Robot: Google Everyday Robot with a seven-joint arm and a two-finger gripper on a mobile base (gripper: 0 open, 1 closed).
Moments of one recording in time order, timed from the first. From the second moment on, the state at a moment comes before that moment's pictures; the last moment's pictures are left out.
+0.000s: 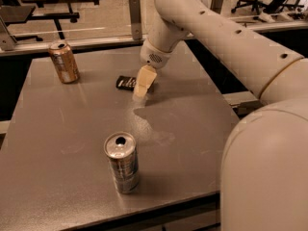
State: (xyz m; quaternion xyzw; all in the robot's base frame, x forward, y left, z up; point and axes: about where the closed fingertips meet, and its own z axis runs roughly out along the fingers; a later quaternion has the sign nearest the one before) arm 0.671 0.029 0.831 -0.65 0.72 0.12 0.19
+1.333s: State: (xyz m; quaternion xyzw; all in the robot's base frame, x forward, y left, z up) arm 0.661 0.032 0.836 -0.66 0.72 0.13 0.17
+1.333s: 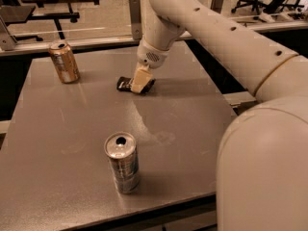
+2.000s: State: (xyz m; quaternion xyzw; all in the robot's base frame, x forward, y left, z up) arm 0.575 -0.005 0.873 -0.69 0.69 0.15 0.19
